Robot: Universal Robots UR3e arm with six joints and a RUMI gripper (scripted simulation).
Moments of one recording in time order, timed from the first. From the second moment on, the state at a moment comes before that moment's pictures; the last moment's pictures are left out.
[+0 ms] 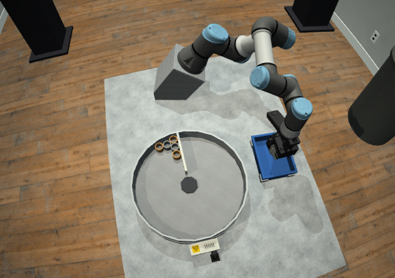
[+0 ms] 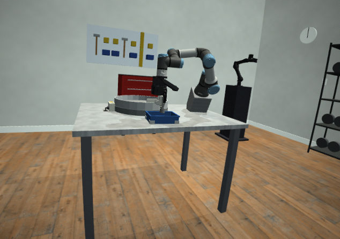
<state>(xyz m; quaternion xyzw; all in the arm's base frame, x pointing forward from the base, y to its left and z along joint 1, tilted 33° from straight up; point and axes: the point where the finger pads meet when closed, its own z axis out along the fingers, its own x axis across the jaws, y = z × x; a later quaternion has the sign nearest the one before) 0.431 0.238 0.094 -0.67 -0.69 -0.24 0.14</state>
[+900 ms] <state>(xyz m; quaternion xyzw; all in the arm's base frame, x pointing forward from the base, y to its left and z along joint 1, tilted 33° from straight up) 0.434 0.252 0.071 -0.67 -0.69 -0.24 0.14</state>
